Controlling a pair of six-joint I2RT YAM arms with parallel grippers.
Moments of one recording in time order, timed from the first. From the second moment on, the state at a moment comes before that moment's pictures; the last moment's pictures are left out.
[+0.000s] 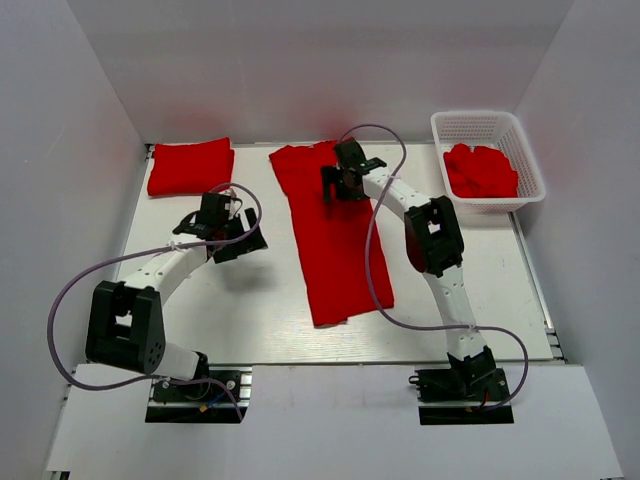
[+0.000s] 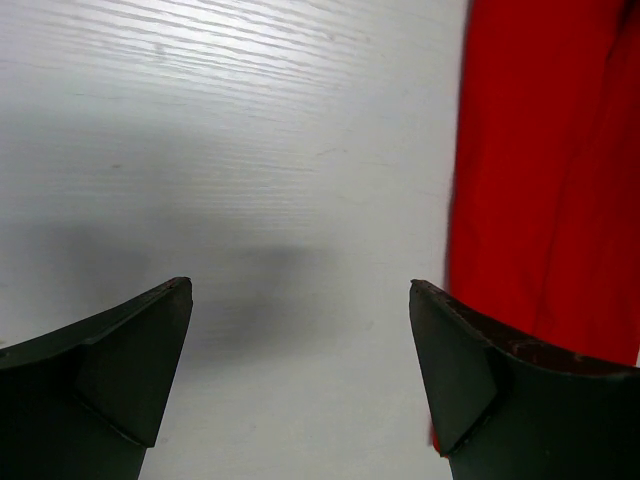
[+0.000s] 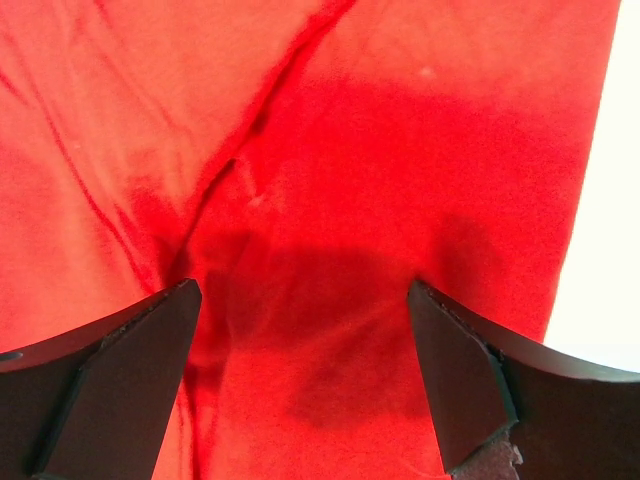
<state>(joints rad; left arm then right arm) -0.22 1.41 0.89 -0.41 0.07 -0.48 0.53 2.43 2.08 -0.59 0.07 0.29</state>
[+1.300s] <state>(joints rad) -1.02 1.63 0.92 -0.48 -0.23 -0.80 0.52 1.27 0.68 -0.45 0.06 0.39</state>
